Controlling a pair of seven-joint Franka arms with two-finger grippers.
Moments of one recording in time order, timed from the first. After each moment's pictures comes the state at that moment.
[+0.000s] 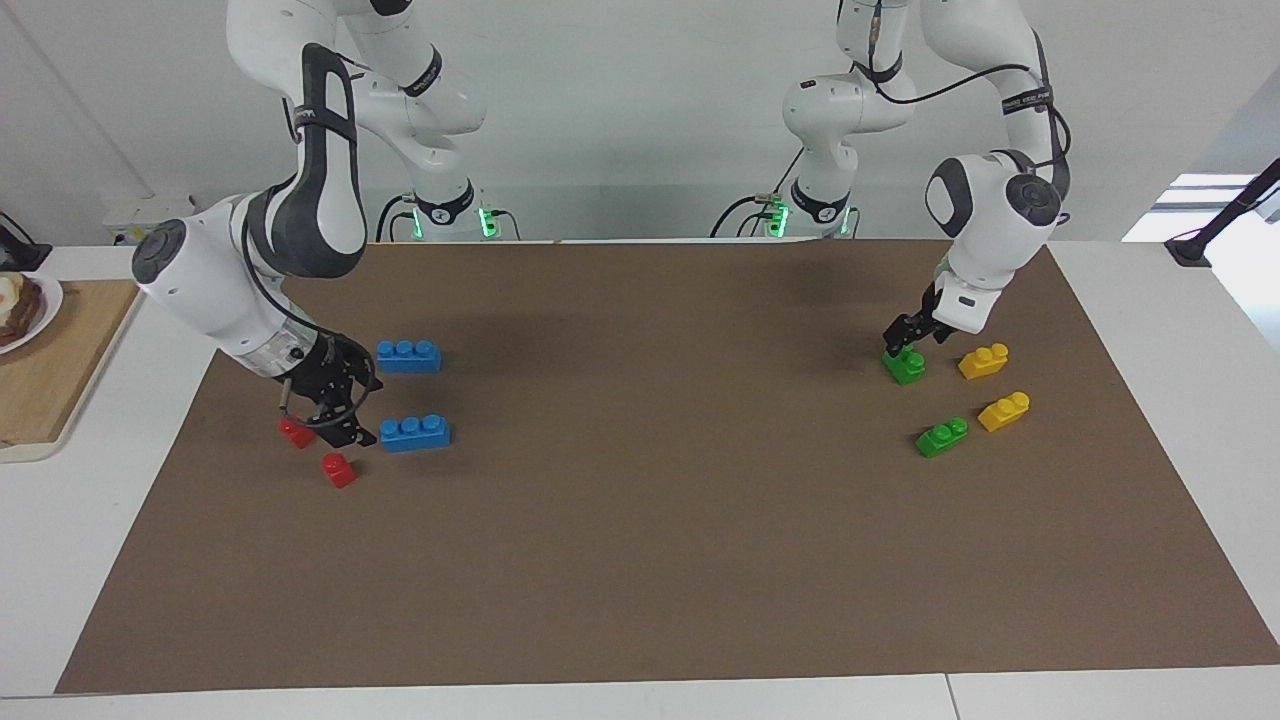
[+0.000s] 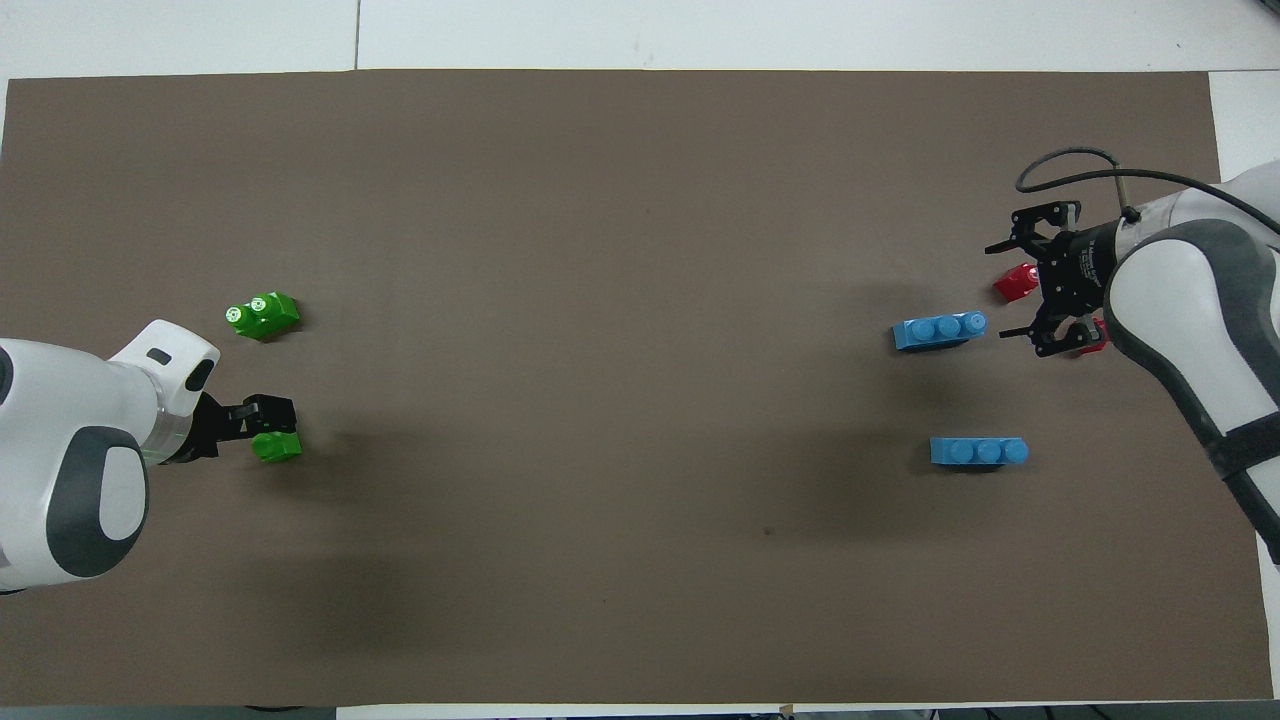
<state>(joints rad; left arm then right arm) 0.06 -0.07 -0.03 -2.40 -0.03 2.26 -0.18 -0.07 0.21 -0.01 -1.93 0.36 2.11 1.17</state>
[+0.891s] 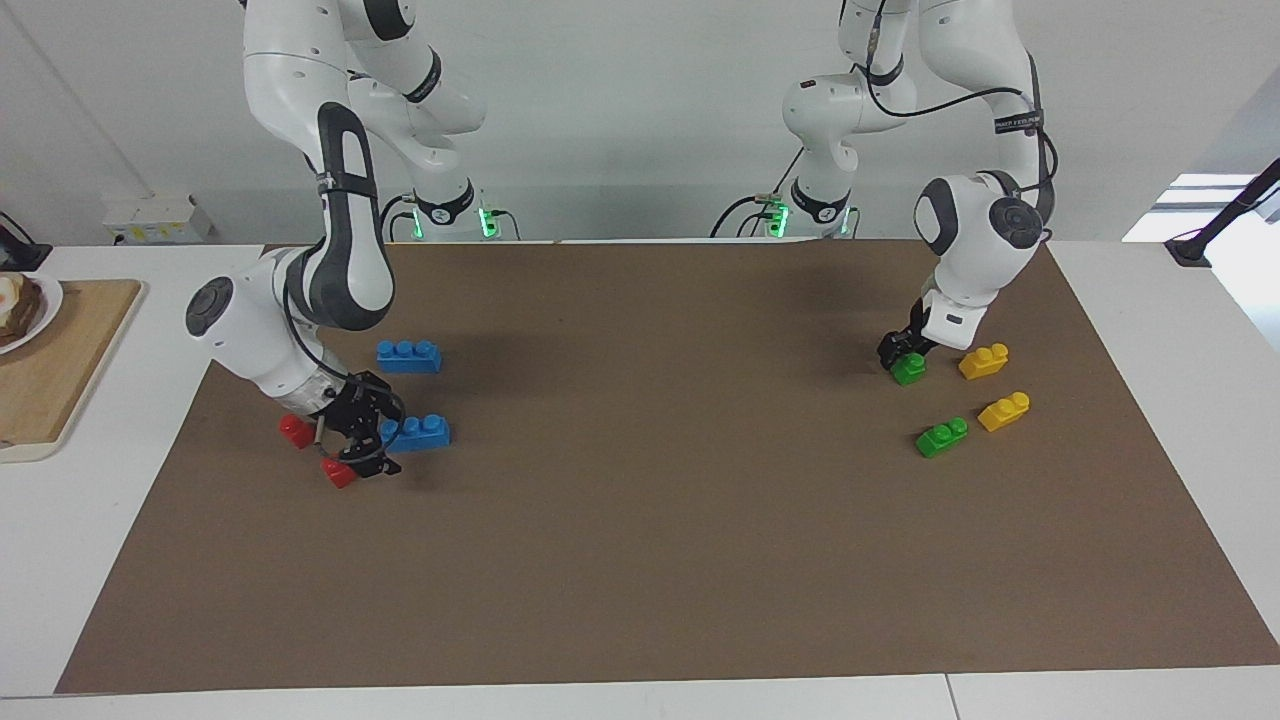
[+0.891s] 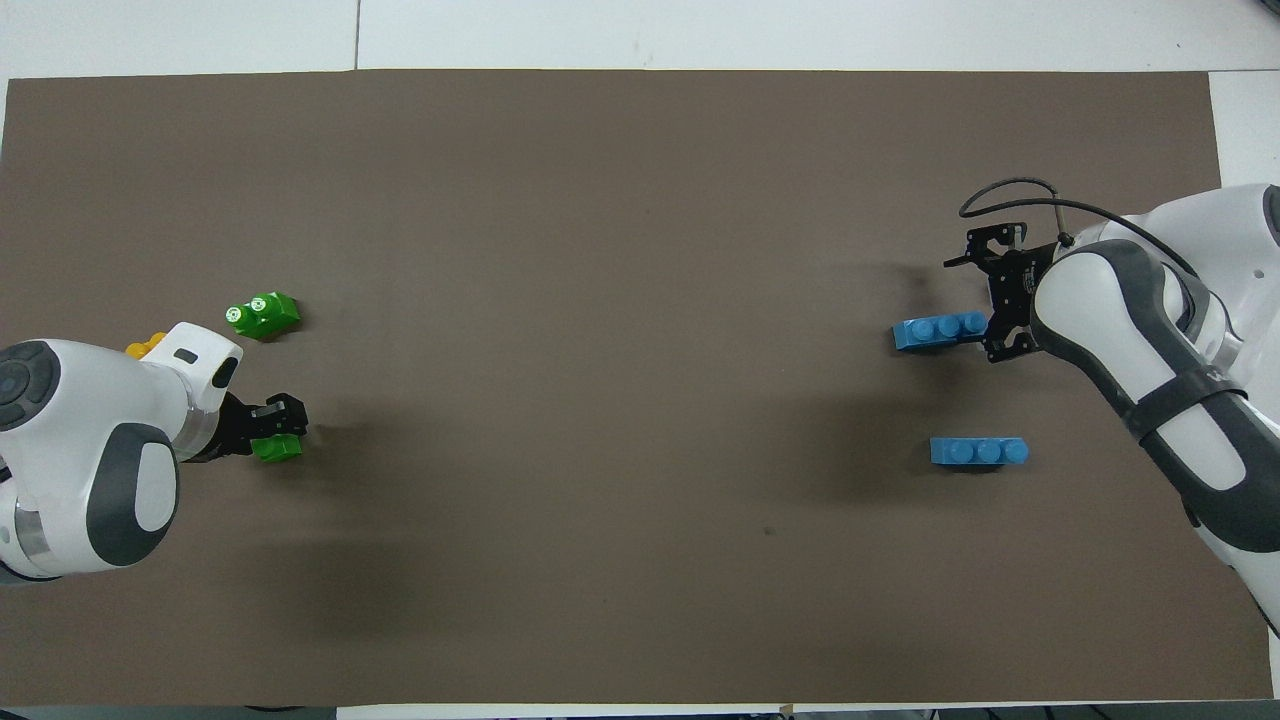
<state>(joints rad) 0.05 -0.02 -0.04 -2.40 -0.03 2.30 -0.24 -0.06 0.33 -0.01 -1.97 0.45 2.26 1.07</state>
